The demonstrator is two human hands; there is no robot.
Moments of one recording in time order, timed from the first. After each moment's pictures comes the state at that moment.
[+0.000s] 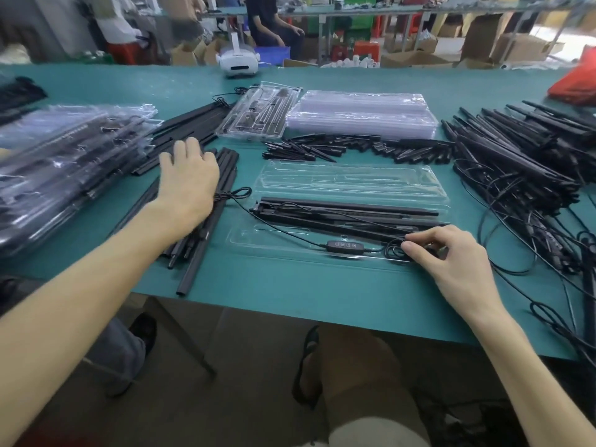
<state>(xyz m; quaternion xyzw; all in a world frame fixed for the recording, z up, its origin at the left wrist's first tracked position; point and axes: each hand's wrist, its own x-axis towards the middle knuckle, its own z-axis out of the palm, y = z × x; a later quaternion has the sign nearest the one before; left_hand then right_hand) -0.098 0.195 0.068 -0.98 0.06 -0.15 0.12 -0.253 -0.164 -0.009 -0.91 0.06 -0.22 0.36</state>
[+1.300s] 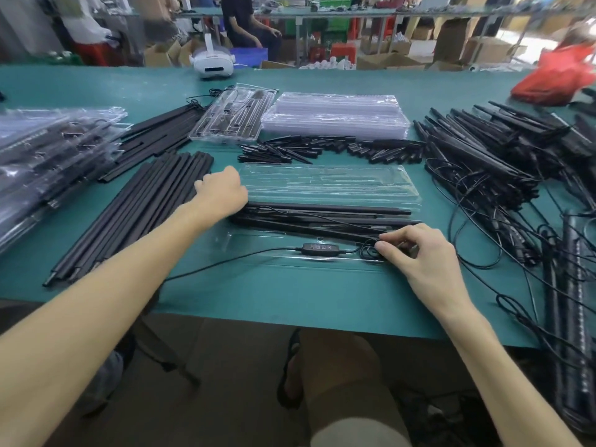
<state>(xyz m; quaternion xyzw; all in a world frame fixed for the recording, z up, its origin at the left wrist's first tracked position) -0.052 0.122 0.033 -0.99 0.04 -0.02 -0.11 -0.256 -0.162 -0.007 -0.90 0.07 -0.22 0.37</state>
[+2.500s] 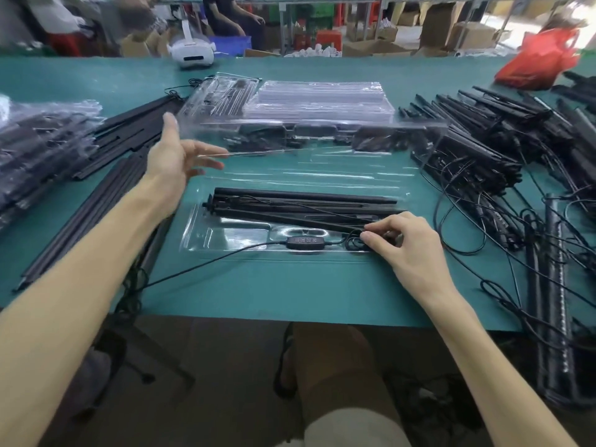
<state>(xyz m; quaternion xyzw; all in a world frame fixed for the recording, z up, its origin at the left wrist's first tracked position) -0.059 0.151 0.059 -0.76 0.05 0.02 -0.65 -0.254 -0.161 -0.009 -0.90 0.07 -0.22 0.37</state>
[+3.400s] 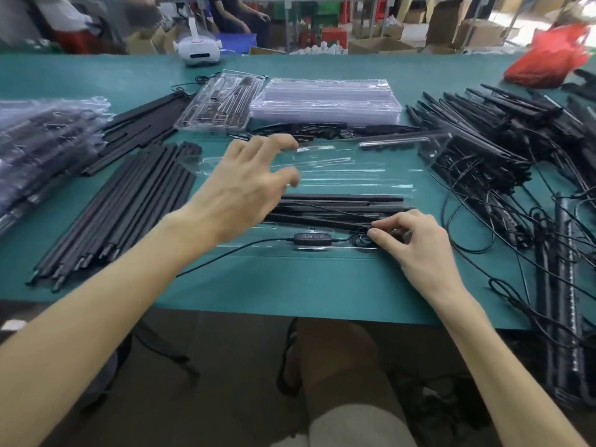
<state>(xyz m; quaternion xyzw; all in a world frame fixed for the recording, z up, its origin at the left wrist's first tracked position) -0.137 0.103 0.067 -0.83 0.47 -0.30 -0.01 -0.254 -0.160 -0.008 -0.90 0.07 -0.22 0.37</state>
